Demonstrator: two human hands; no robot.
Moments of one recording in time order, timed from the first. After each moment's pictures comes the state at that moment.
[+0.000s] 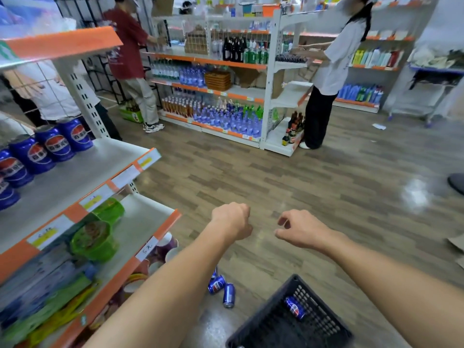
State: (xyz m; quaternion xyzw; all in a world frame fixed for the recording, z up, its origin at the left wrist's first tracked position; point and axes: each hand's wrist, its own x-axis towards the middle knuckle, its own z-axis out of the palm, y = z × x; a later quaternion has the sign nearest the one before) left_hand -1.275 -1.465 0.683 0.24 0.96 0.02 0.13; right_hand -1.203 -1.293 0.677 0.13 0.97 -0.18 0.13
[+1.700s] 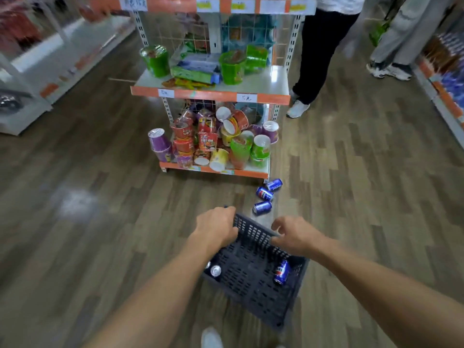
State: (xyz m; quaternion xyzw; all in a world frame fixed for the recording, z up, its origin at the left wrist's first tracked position) left_hand -1.014 -1.271 0.478 -0.36 0.90 0.16 0.20; right_hand -1.163 -1.131 0.473 -0.43 0.83 -0.02 0.34
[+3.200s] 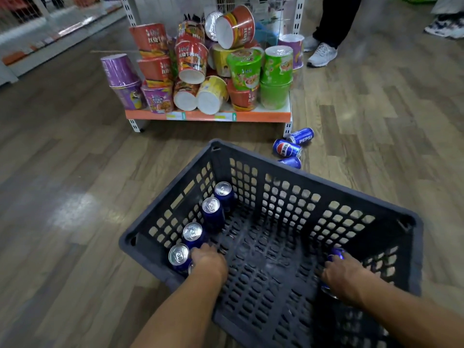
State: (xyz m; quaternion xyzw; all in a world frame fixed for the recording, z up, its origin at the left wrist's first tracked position) left_hand -1.013 -1.258 -0.120 -0.30 0.81 0.01 0.50; right_hand -1.217 -1.062 -0.162 -0.58 0.67 0.42 0.20
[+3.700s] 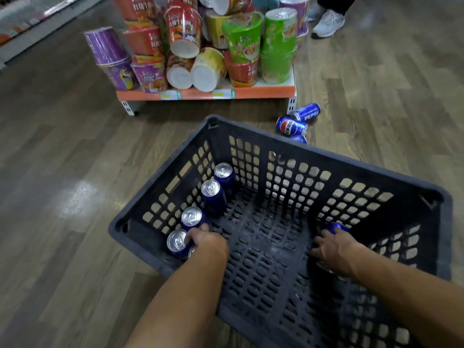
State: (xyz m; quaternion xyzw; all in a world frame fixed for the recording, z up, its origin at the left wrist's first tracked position) left_hand -1.021 -1.270 -0.145 -0.27 0.78 -0.08 0.57; right_hand -1.215 -1.095 -0.183 -0.58 0.65 0.43 0.23
